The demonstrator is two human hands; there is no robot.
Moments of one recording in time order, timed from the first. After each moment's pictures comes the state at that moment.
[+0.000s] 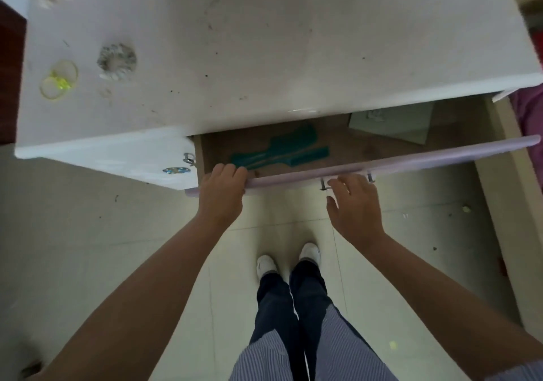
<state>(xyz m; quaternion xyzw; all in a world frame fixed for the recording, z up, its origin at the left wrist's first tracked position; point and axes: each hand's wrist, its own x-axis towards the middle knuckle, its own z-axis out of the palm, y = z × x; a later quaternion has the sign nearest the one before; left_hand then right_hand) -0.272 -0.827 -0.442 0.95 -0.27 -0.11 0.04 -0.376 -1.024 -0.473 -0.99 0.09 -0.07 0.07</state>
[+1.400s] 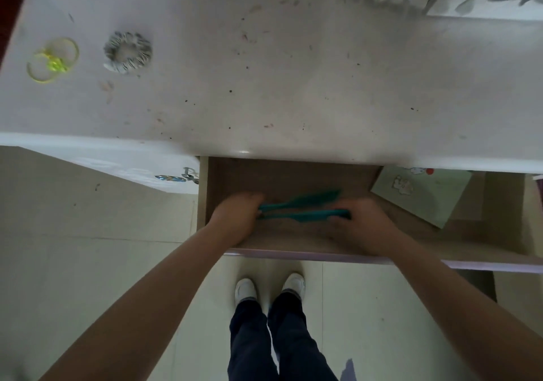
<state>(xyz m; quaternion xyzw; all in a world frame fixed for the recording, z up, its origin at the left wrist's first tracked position) -0.223 -0.840 -0.505 0.93 -0.21 -0.31 0.07 -0.279 -1.060 -0.492 -0.93 0.06 0.27 0.26</state>
